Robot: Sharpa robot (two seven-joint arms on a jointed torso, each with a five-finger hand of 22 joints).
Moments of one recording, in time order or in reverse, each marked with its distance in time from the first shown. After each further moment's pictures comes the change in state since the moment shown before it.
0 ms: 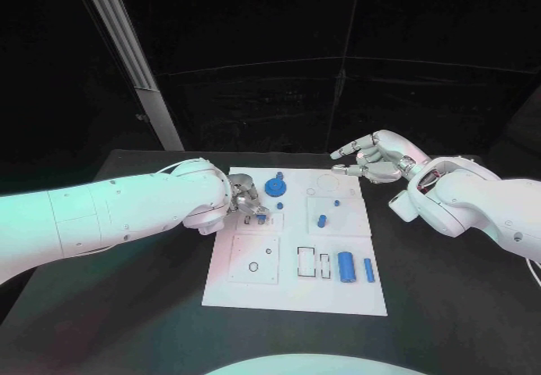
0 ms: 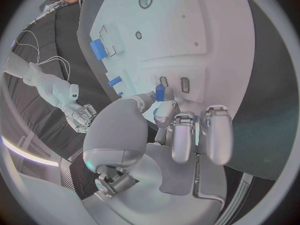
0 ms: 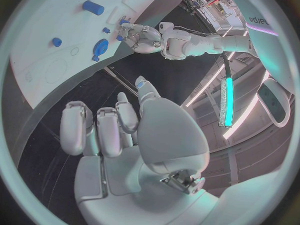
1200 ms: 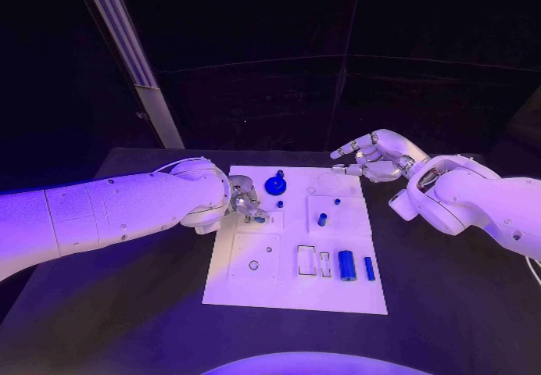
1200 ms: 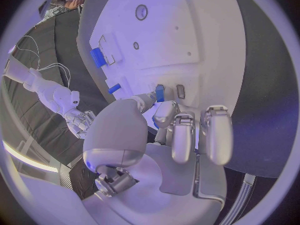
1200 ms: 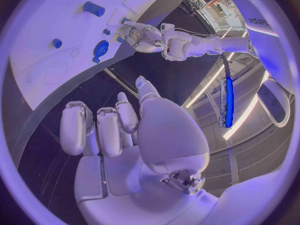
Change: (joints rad) left arm 0.001 -0.010 0.002 0.015 -0.023 0.063 -0.015; left_hand 0.003 0.003 0.004 -0.004 -0.006 0.003 0.000 0.001 0.001 0.000 0.001 -0.001 -0.013 0.000 0.000 0.000 0.000 0.000 0.000 0.000 0.000 0.000; right arm 0.000 0.007 0.000 -0.008 -0.006 0.013 0.001; right_hand 0.000 0.000 -0.005 0.000 -0.006 0.000 0.000 0.004 0.000 0.000 0.000 0.000 -0.001 0.000 0.000 0.000 0.000 0.000 0.000 0.000 0.000 -0.002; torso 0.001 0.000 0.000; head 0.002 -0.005
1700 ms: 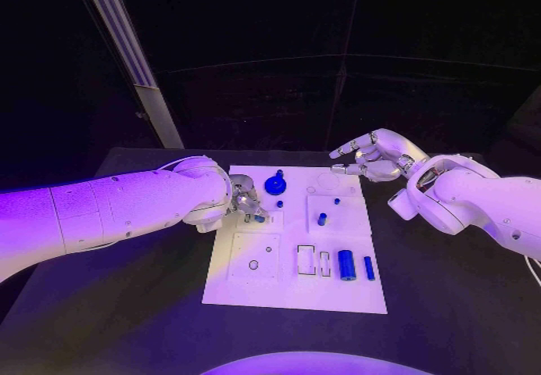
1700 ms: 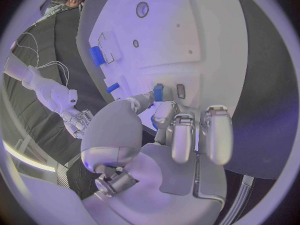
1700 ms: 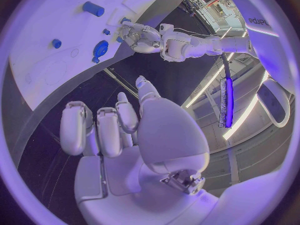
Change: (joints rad) left arm 0.001 0.021 0.000 -0.027 0.021 0.012 -0.012; left_hand -0.115 -0.030 0.080 -0.083 -0.003 0.031 -0.017 0.019 0.008 0.008 -0.008 0.000 0.005 0.000 0.000 0.000 0.000 0.000 0.000 0.000 0.000 0.000; right arm 0.000 0.001 0.000 0.000 0.000 0.000 0.001; right_hand 0.000 0.000 -0.003 0.003 -0.005 0.000 0.000 0.000 0.000 0.000 0.000 0.000 -0.001 0.000 0.000 0.000 -0.001 0.000 0.000 0.000 0.000 0.000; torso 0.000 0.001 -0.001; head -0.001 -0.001
